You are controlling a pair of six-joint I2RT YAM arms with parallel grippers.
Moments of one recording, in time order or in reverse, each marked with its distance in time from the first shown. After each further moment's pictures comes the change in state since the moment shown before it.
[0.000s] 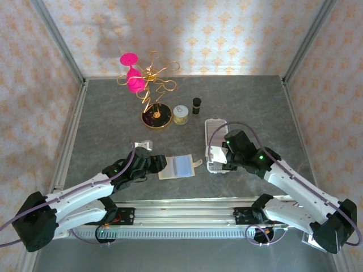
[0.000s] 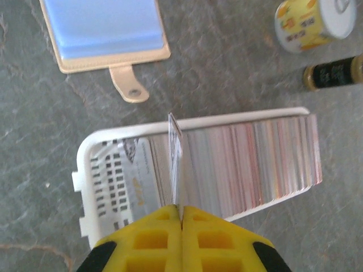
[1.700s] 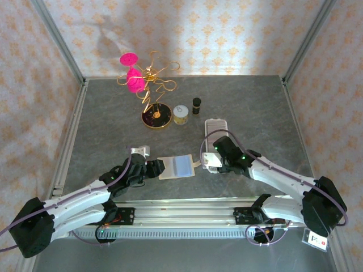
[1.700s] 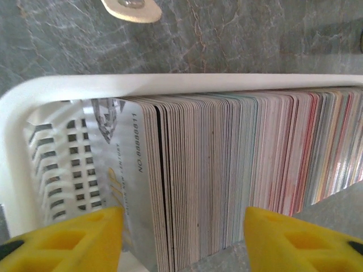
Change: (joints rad) left arm 0.000 -0.087 -0.134 0.107 0.035 -0.039; right arm 0.033 0.192 -0.166 0.262 0.222 -0.107
